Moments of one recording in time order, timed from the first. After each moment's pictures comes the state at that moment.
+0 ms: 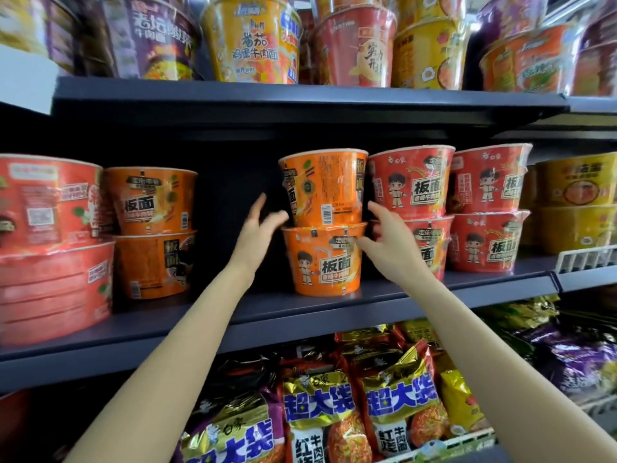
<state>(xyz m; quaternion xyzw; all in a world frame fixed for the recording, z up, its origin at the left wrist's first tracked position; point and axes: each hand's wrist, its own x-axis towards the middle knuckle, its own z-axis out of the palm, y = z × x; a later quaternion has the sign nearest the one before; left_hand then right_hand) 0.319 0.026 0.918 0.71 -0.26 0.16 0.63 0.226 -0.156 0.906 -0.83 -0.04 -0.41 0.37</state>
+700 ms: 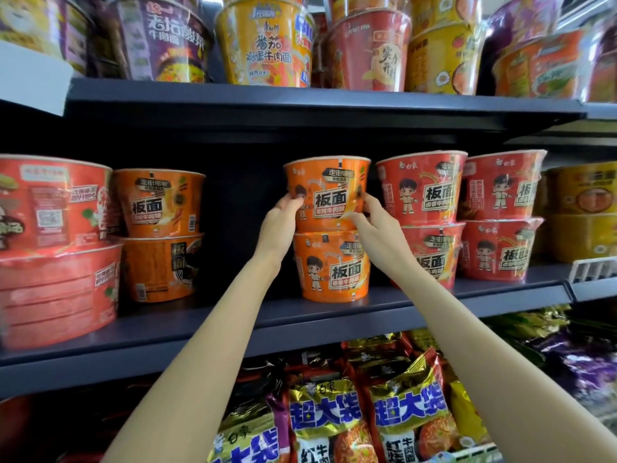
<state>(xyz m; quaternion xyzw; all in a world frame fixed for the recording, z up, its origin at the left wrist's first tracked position) 0.305 0.006 0.938 0.68 -0.28 0.16 0.66 0.255 -0.138 0.924 -0.81 -0.06 -0.41 0.42</state>
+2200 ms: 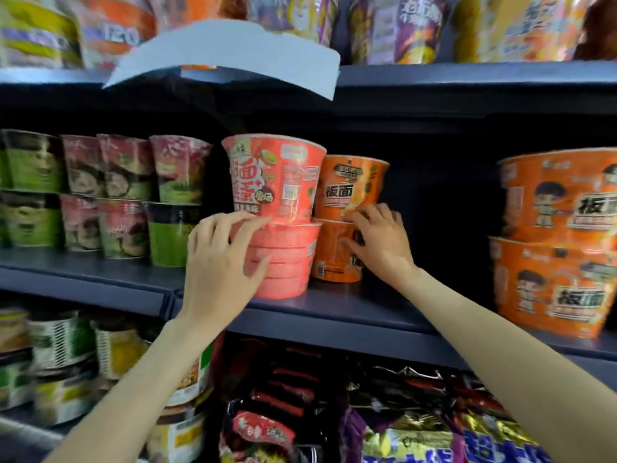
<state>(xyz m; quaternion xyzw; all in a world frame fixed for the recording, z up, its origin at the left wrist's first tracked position) 0.285 0.326 0.861 0.78 -0.09 0.62 0.06 0.394 0.087 0.906 -0.83 -0.24 -0.50 0.03</state>
